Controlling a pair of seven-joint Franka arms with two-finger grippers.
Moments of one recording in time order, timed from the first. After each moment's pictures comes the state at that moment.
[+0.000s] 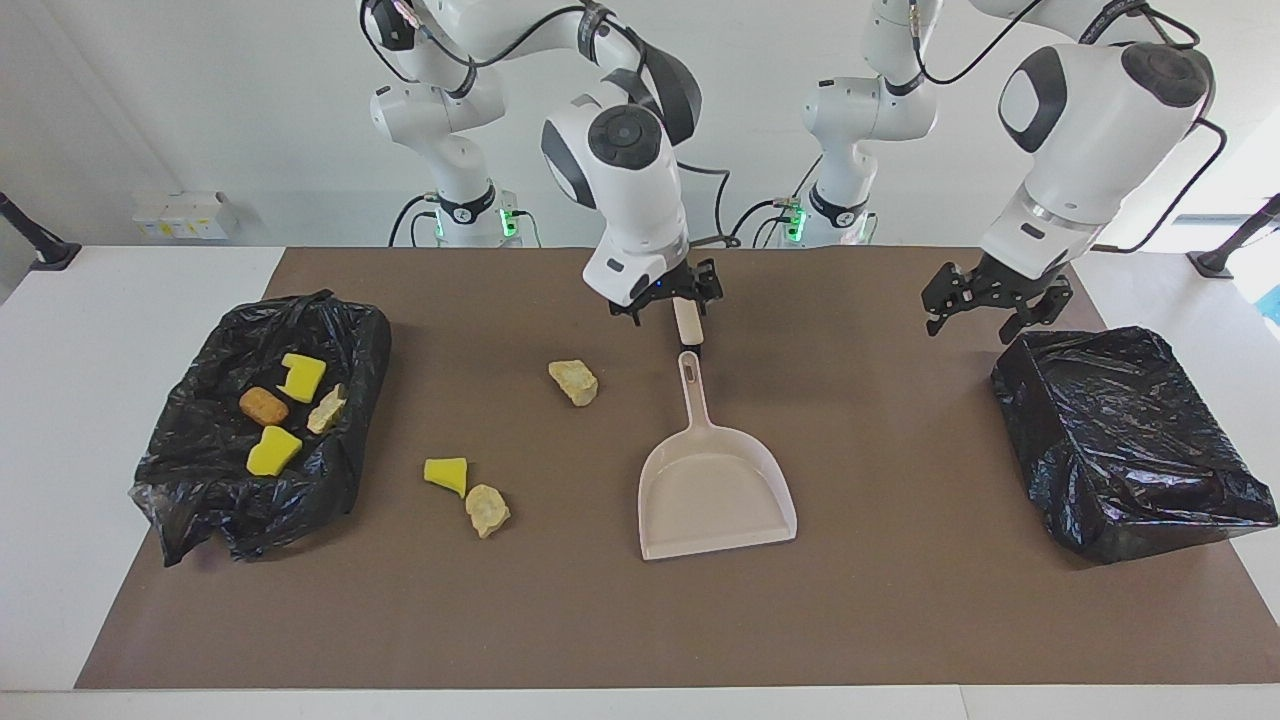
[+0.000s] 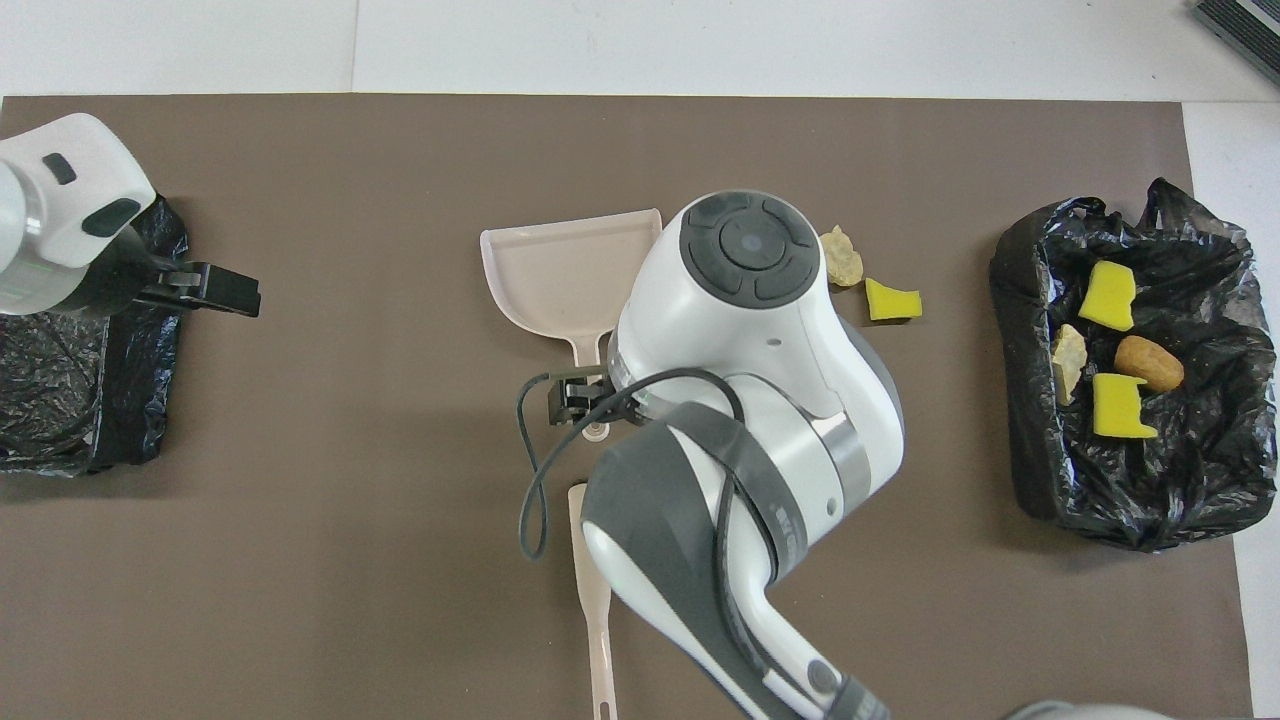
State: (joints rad) left arm -0.17 0.09 0.03 -1.67 -0.05 1.81 0.07; right arm 0.43 0.23 0.21 -1.61 0.21 1.77 0.51
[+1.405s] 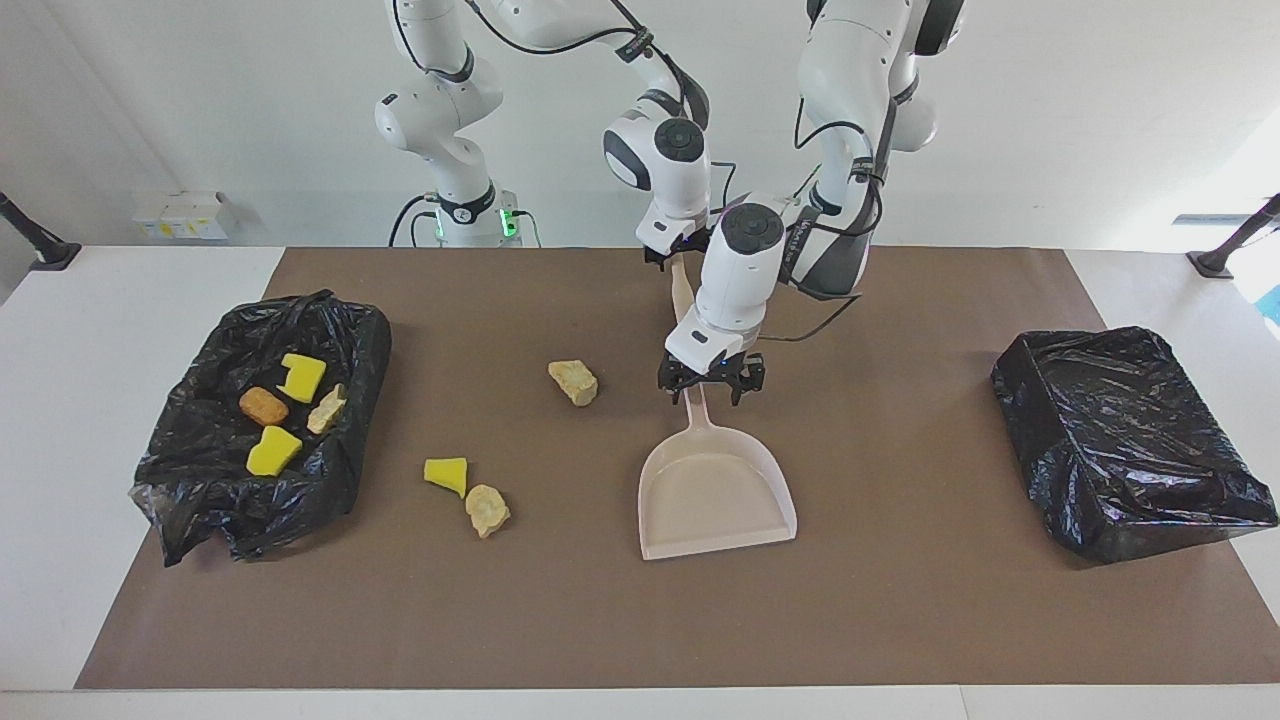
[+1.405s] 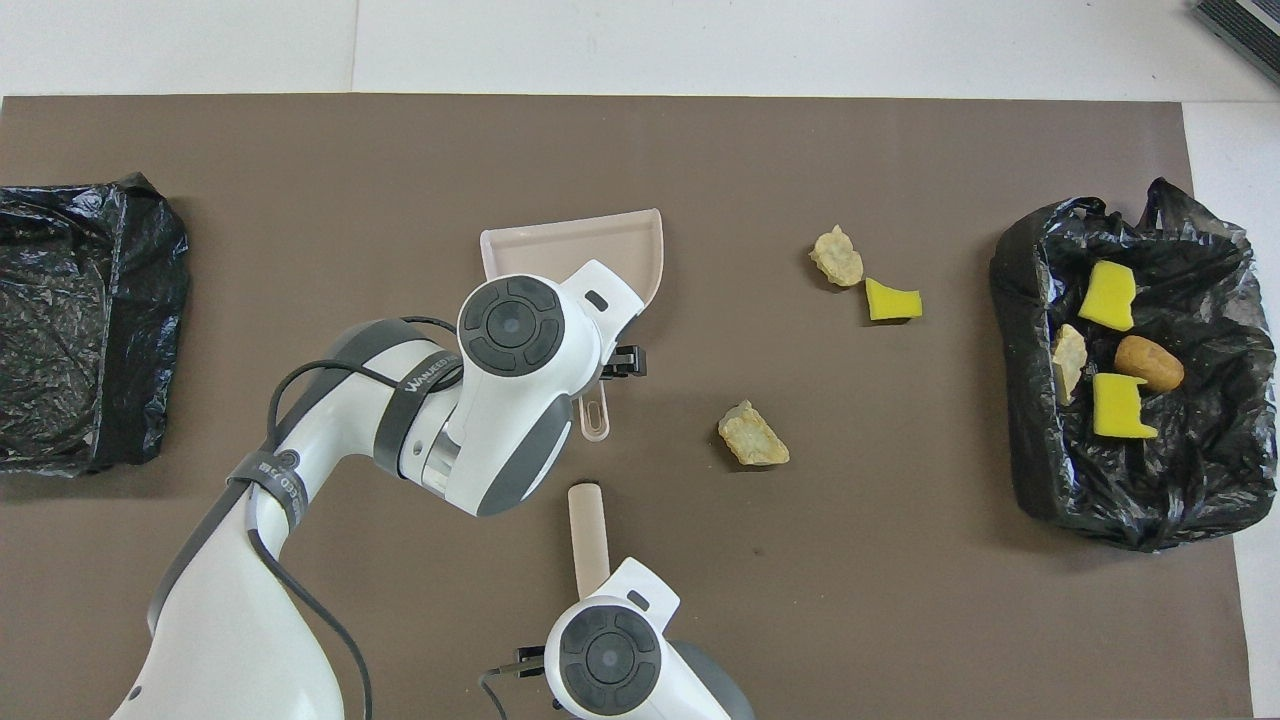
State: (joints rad) left arm -0.64 0.34 0.02 -1.82 -0.06 2.26 -0.57; right arm 0.75 0.10 0.21 -2.25 0.31 2.28 0.68
